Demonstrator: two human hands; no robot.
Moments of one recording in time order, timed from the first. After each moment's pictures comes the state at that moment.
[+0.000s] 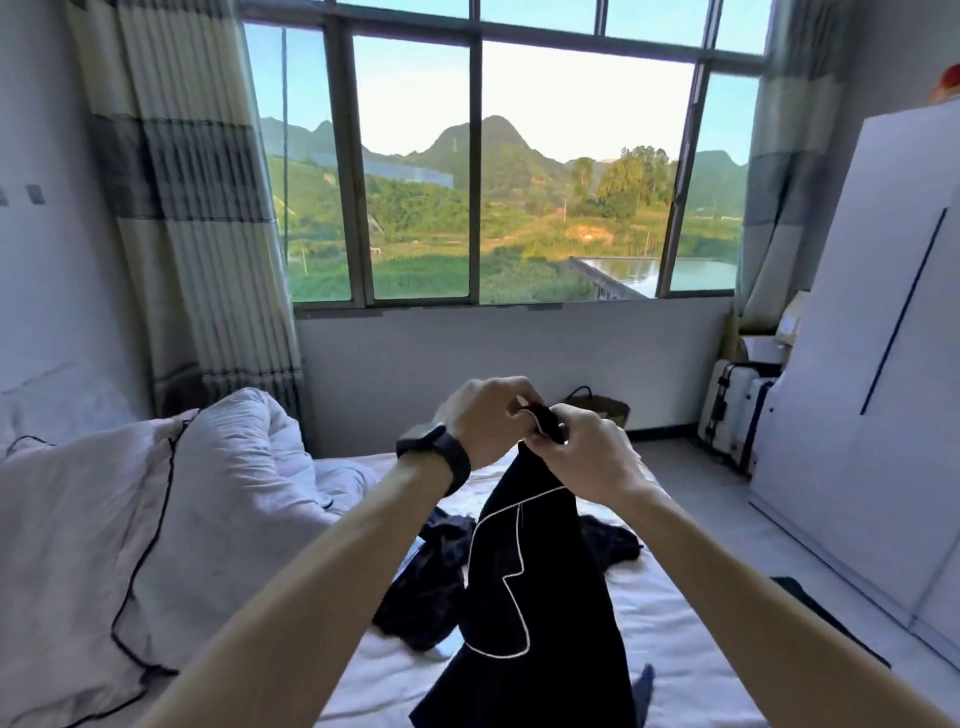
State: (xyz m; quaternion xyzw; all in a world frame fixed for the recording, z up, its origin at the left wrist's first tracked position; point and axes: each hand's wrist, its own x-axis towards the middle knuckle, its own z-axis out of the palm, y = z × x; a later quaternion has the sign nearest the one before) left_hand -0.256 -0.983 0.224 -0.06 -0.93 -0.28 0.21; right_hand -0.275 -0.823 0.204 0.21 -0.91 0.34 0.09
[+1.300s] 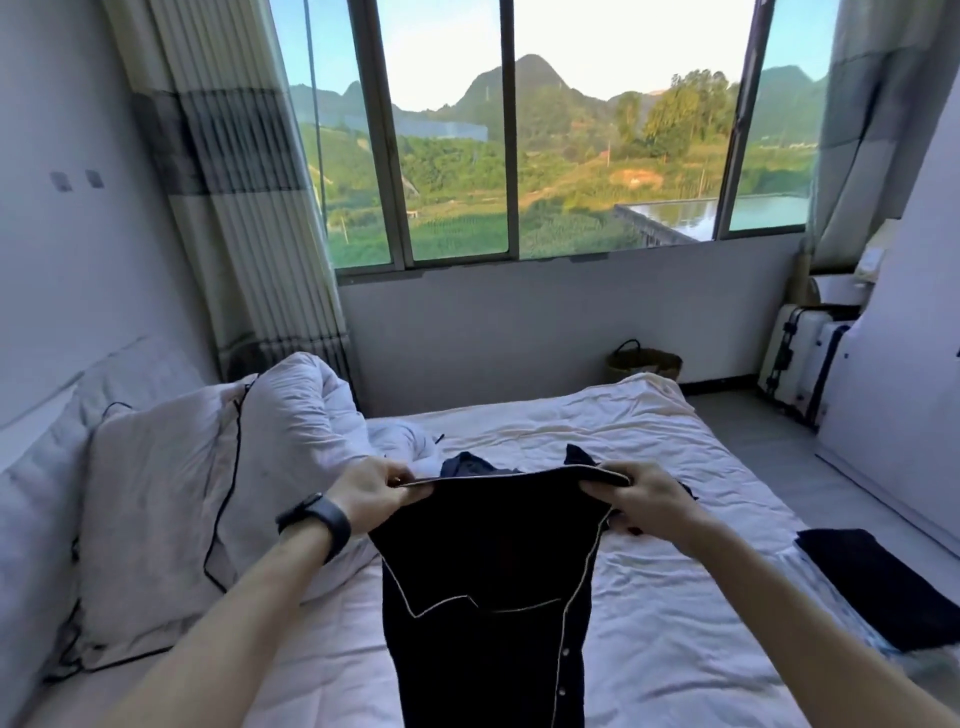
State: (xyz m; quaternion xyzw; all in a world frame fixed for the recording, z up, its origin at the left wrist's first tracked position) left_hand -0.190 -1.139 0.091 0.10 -0.95 -0.31 0.05; right_hand -0.305 -0.805 0.076 0.20 -0.80 0.54 -0.17
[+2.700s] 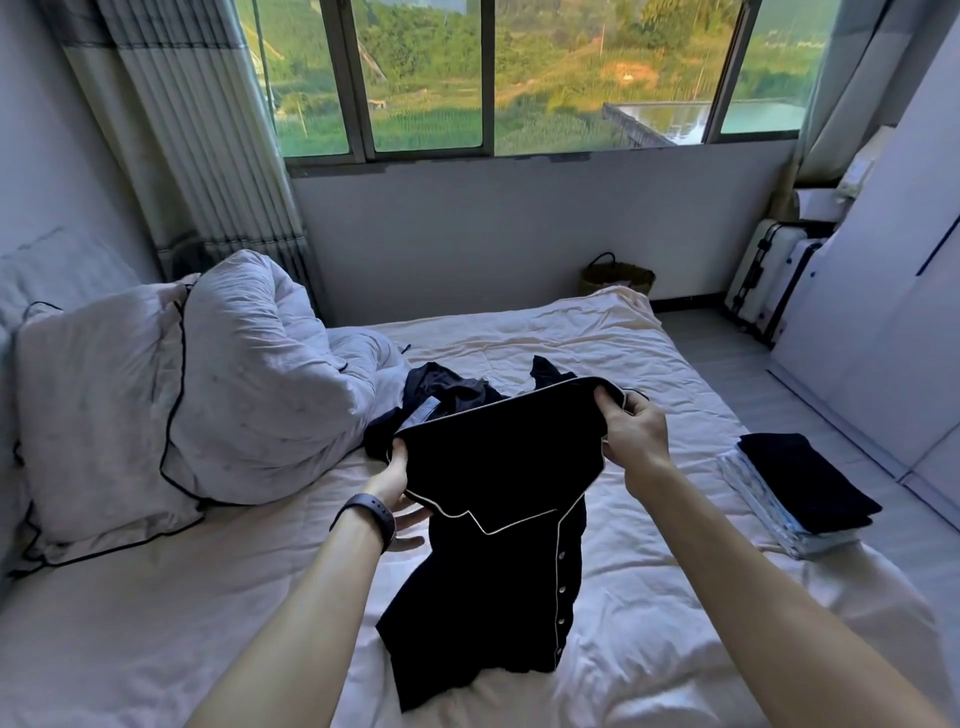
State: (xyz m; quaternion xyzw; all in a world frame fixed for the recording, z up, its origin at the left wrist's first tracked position) left_hand -0.182 -1.044 -0.023 0.45 -0.55 -0.70 -0.10; right_hand -0.306 -0.788 0.011 -0.08 -0.73 0.68 -0.05
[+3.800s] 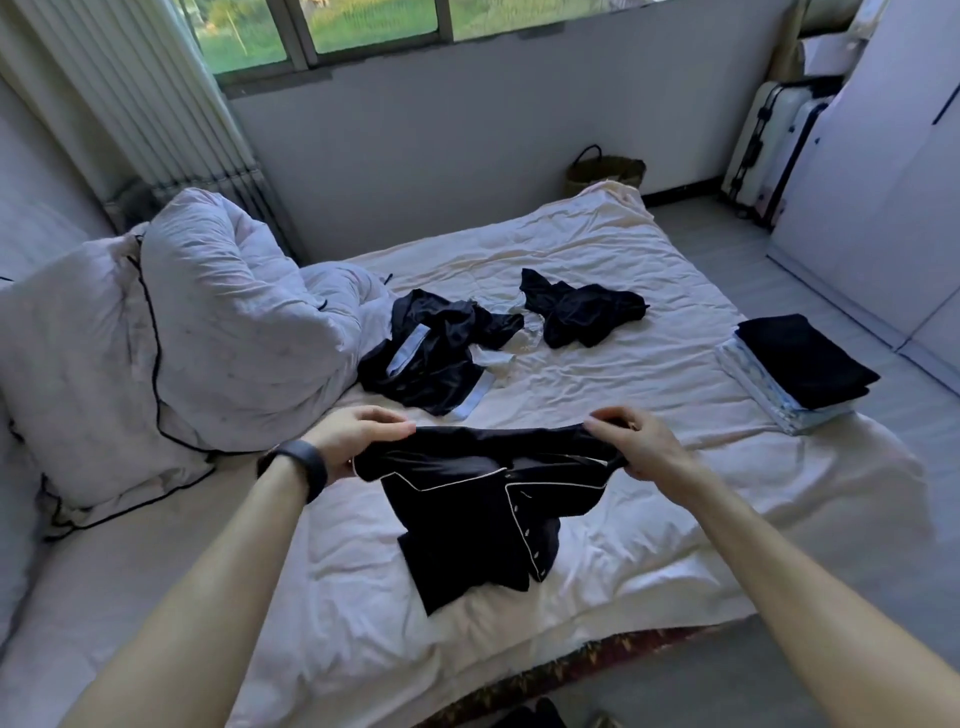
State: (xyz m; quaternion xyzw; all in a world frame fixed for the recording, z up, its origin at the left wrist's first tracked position) left_hand -0.157 -1.067 -0.019 0.29 -0.73 -0.60 -0.15; right_hand -0.243 -0.724 -0.081 -0.03 -0.81 0.55 -0.20
